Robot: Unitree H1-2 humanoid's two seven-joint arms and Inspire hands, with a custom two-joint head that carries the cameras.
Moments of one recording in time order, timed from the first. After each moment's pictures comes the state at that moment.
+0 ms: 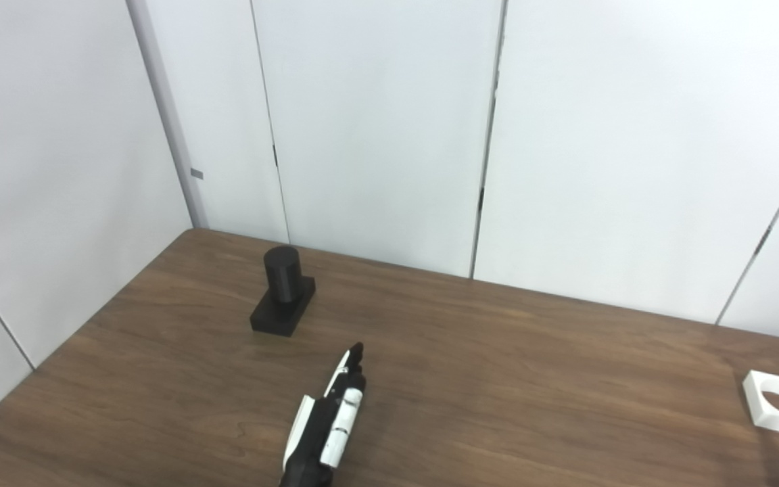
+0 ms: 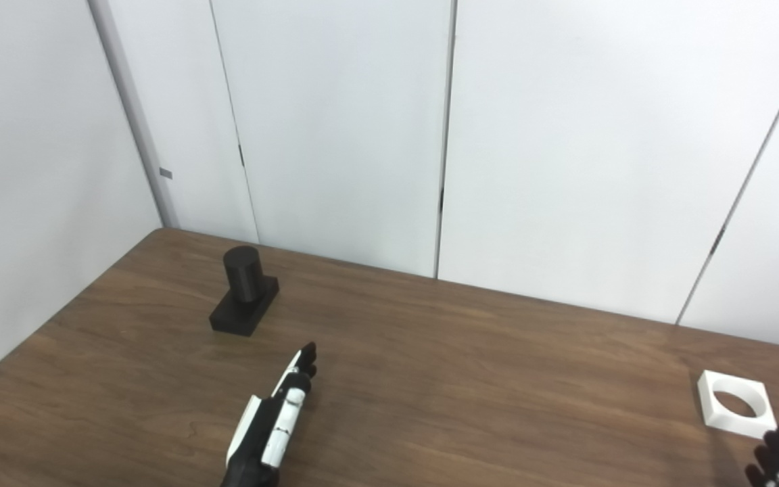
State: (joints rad) left arm 0.15 0.04 -0.07 -0.14 0.10 -0.01 0.12; right arm 0.08 -0.22 -0.21 0.00 0.27 -0.15 0.12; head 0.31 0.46
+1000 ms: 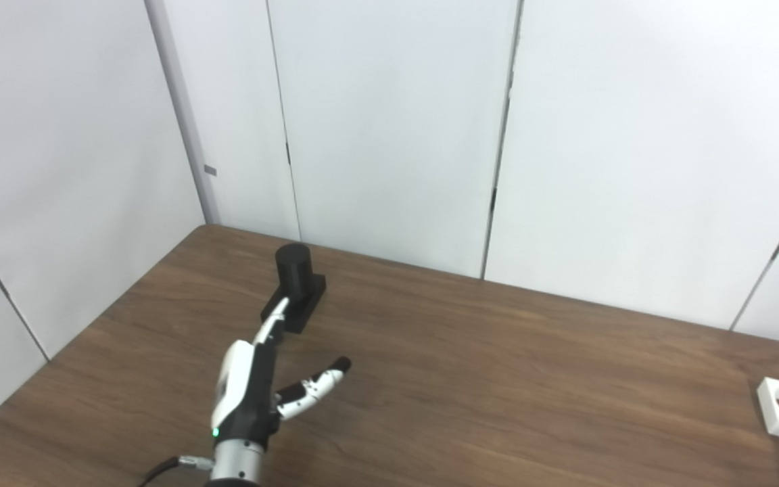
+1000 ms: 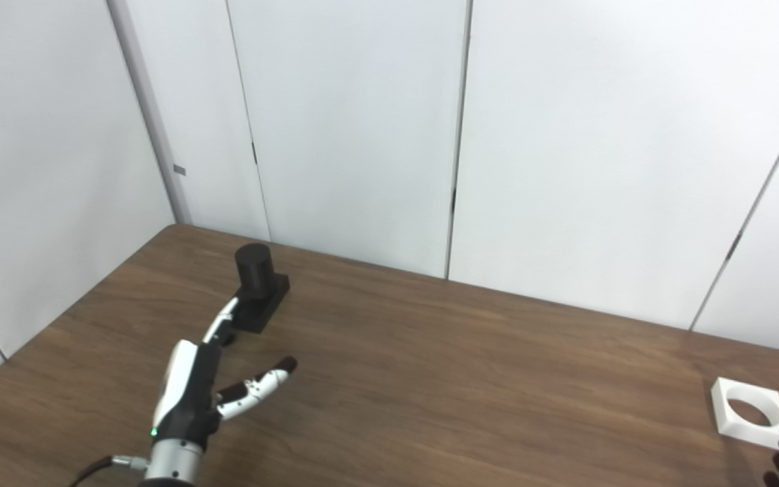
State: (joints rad) left arm 0.11 0.13 0.09 -0.40 0.49 0.27 0.18; right arm 0.08 -0.22 -0.22 0.00 0.27 -0.15 0.14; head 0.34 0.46
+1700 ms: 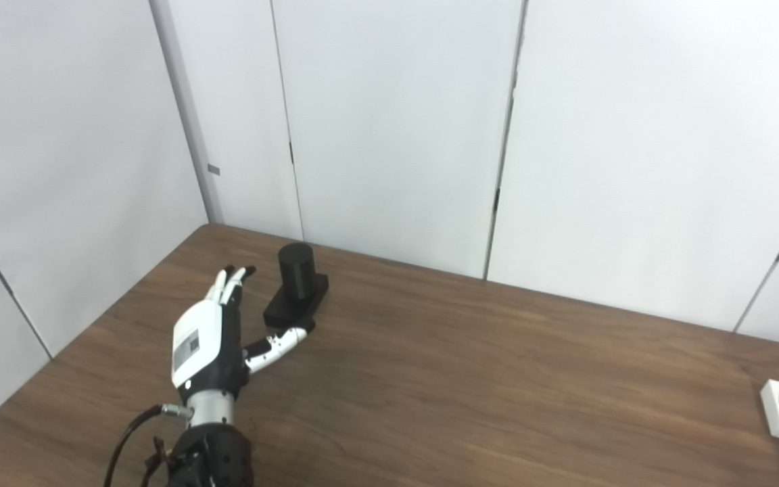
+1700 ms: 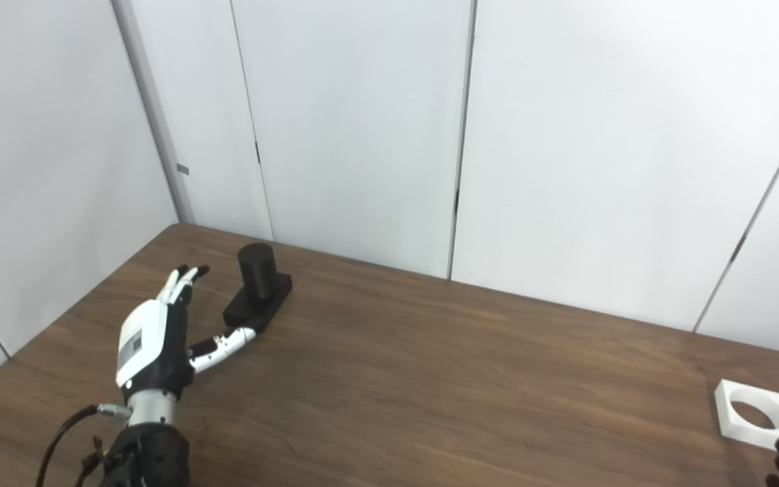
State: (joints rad) left arm -0.06 0.22 0.14 -0.22 0.78 0.41 0.22; right arm 0.09 -0.22 -0.22 -0.01 0.25 -0.15 0.13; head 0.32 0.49
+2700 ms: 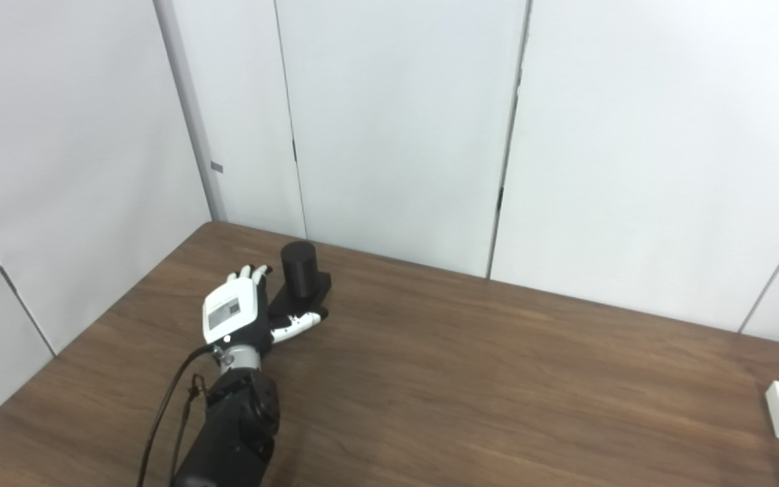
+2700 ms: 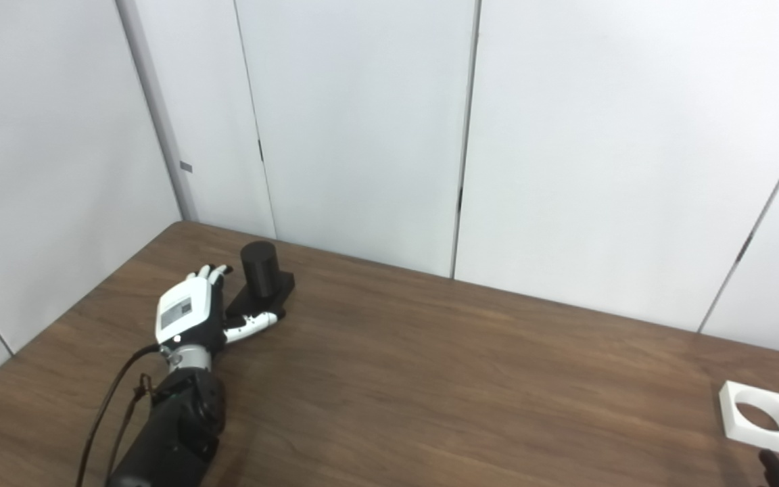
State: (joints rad) left arm -0.30 0.29 0.06 0.25 0.87 0.47 0.19; right arm 0.13 -0.18 -0.22 -0.08 0.25 -0.10 0.13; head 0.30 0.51
